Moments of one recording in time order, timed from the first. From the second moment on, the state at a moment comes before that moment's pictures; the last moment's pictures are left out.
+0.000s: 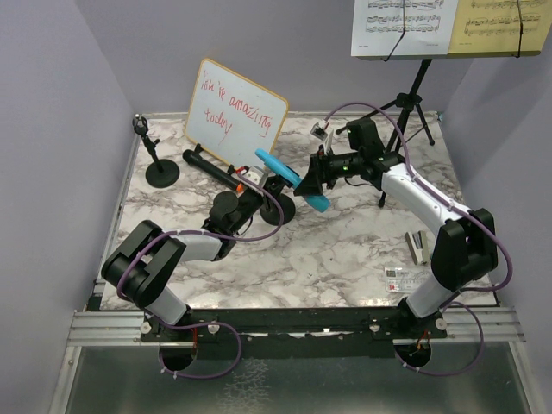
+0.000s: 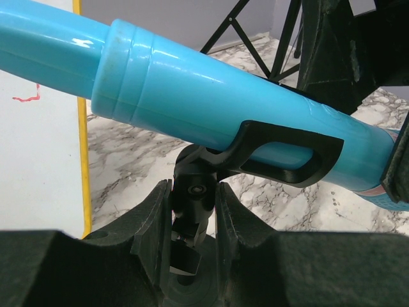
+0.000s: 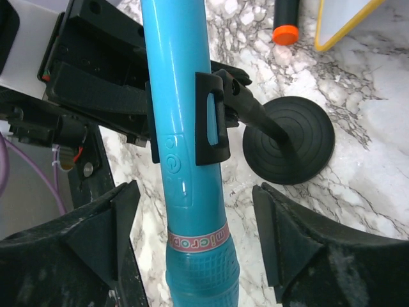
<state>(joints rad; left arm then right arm) -0.60 1.56 0.53 1.12 0.10 -0.09 0.41 1.63 1.31 -0.35 -0.88 0.03</state>
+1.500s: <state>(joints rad) -0.65 1.54 0.51 1.10 0.08 -0.23 0.39 1.40 0.86 0.04 -0.91 0.08</state>
